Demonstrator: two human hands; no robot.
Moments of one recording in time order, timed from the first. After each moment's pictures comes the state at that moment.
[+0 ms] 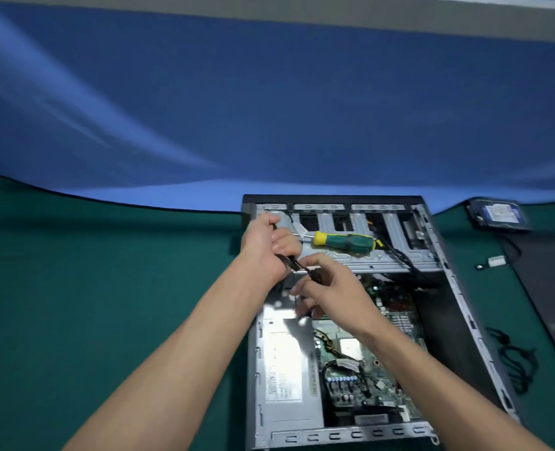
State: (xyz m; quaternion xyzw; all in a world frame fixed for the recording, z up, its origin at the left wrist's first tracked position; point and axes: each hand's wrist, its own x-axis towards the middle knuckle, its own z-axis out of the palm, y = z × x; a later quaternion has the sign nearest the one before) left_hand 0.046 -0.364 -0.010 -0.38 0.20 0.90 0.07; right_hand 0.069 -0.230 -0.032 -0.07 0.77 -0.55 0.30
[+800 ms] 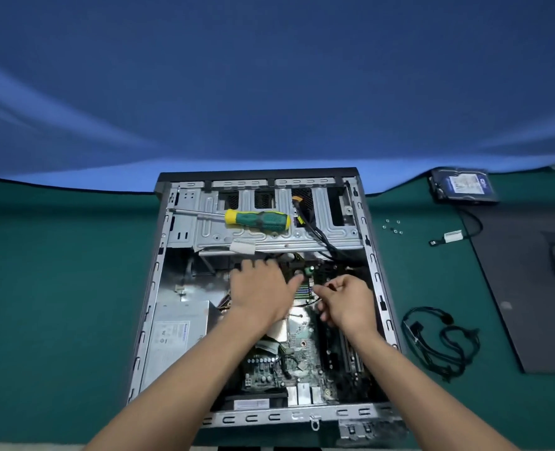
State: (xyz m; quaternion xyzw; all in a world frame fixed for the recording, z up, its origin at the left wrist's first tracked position) left_hand 0.049 -0.209 -0.105 -0.14 0.97 0.01 0.20; right_hand 0.025 -0.069 -0.126 0.13 0.83 -0.49 0.26
